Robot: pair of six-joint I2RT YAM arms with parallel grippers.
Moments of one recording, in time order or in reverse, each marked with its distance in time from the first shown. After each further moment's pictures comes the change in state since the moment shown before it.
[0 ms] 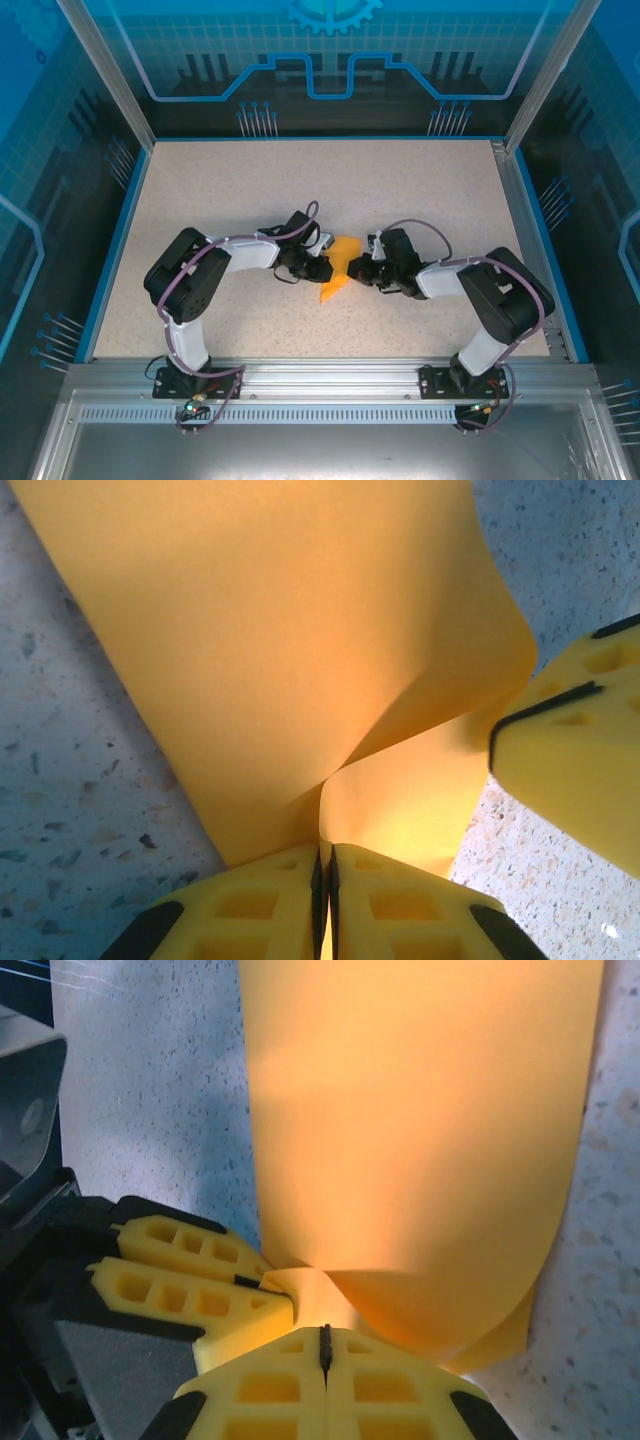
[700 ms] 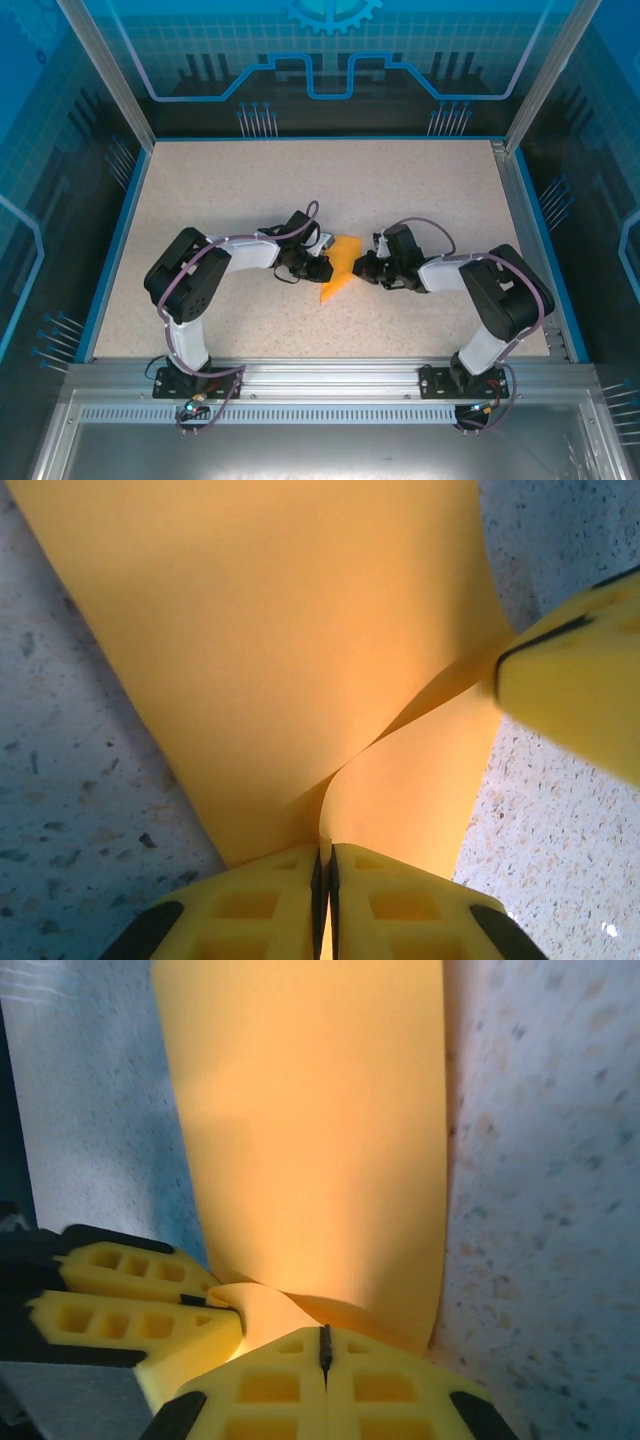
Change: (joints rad) left arm 0.000 0.000 0.002 -0.004 0.000 0.001; right arm -0.062 -0.008 0.032 -0.116 -0.007 -0.021
